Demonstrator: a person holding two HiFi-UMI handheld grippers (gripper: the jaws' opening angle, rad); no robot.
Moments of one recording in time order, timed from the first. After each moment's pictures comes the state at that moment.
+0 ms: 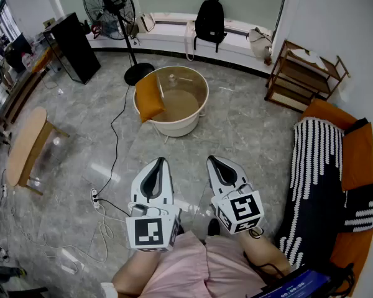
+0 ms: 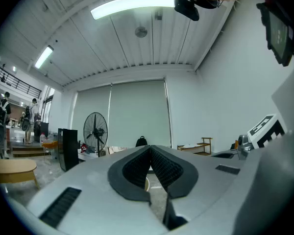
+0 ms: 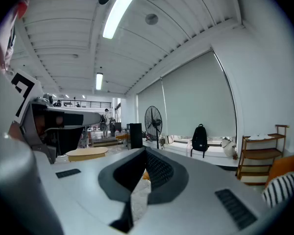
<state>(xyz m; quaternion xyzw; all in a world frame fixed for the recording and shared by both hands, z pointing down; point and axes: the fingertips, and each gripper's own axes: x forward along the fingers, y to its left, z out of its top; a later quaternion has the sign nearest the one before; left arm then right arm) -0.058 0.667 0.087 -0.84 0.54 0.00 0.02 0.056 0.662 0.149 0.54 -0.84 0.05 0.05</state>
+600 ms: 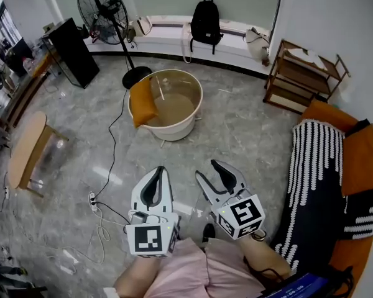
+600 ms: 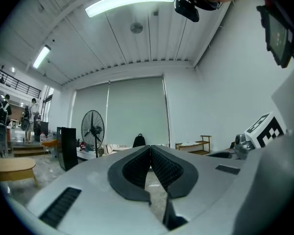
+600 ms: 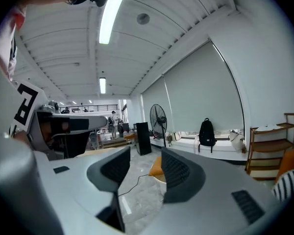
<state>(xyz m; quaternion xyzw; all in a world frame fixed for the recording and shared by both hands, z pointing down) 0.011 0.664 0.094 -0.84 0.55 -0.01 0.01 0.113 0.660 0.155 0.49 -0.87 0.08 0.04</state>
